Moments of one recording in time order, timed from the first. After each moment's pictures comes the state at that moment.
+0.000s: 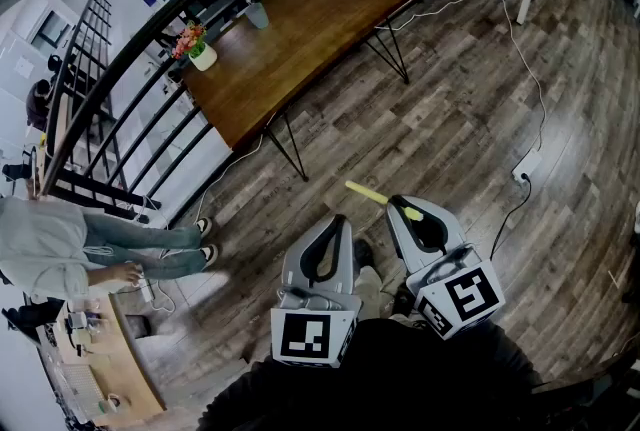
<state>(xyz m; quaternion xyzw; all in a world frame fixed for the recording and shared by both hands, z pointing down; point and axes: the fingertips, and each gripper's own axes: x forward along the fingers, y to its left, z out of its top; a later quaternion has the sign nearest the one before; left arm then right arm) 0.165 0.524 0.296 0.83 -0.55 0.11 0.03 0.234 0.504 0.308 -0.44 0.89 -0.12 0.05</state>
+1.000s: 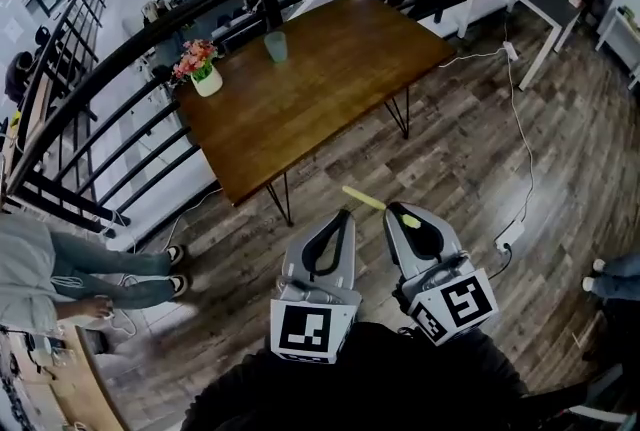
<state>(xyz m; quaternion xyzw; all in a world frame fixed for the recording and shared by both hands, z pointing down) 0.055 0.324 0.269 0.83 -0.56 0.03 0.03 0.119 0.312 0.279 -0.43 0.90 -0.06 0.01</state>
